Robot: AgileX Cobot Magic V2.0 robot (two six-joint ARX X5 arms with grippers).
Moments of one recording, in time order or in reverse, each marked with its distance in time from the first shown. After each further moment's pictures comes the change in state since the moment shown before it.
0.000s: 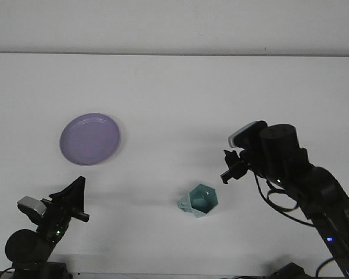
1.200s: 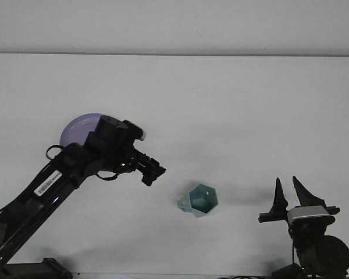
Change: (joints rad) left arm -0.513 1.315 1.146 -0.785 0.093 0.368; right arm -0.132 -0.966 -0.875 0.541 0.291 0.092
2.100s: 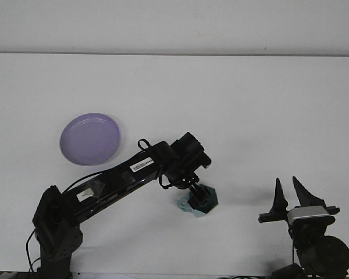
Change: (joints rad) left arm -0.297 0.514 0.274 -0.099 -0.070 0.105; right arm 0.000 0.000 0.000 0.001 -0.005 0.000
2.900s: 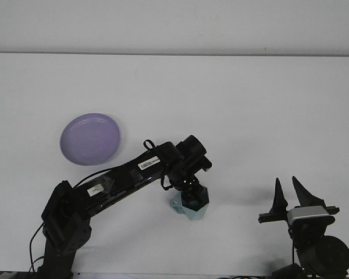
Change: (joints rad) left arm 0.004 0.061 0.021 -0.046 -0.027 0.018; right arm 0.000 0.000 0.000 0.000 -0.003 0.000
